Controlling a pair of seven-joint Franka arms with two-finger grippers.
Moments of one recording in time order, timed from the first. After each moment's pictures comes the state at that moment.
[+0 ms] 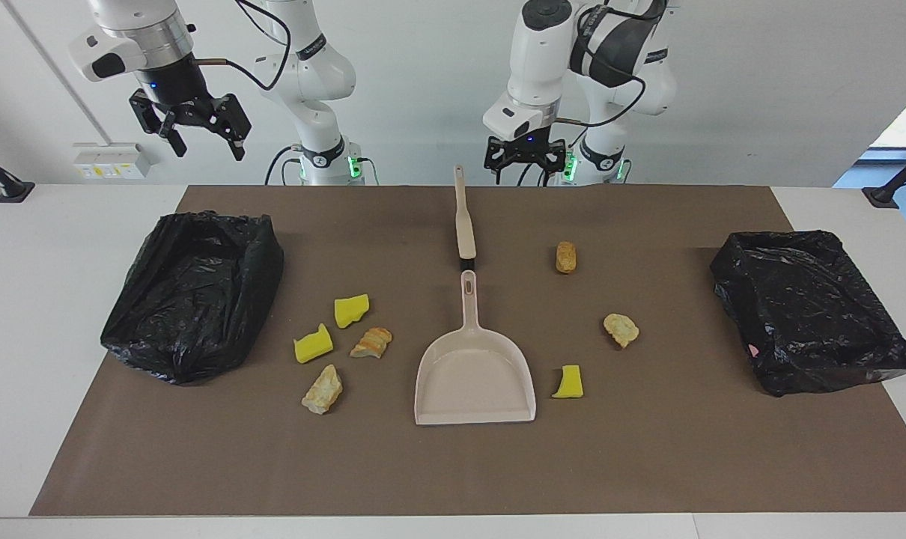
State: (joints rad) left arm -0.78 -0.20 -0.02 -2.10 0.00 1.89 -0.67; right arm 0.00 -0.12 -0.02 -1.56 -0.01 1.45 0.08
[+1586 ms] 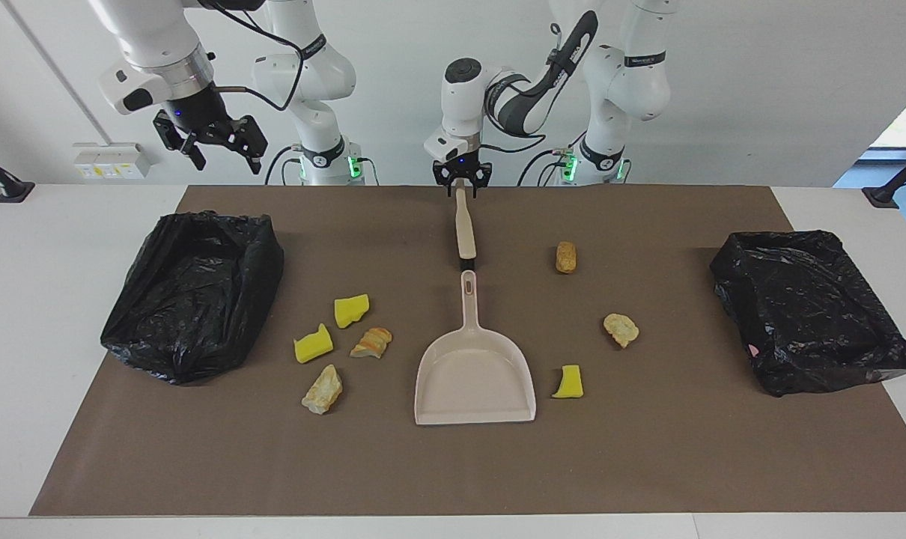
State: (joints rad) left arm -1.11 -0.06 -0.02 -2.40 -0.02 2.32 -0.96; right arm 0.01 -0.13 -0.01 -1.66 -0.01 1.46 0.11
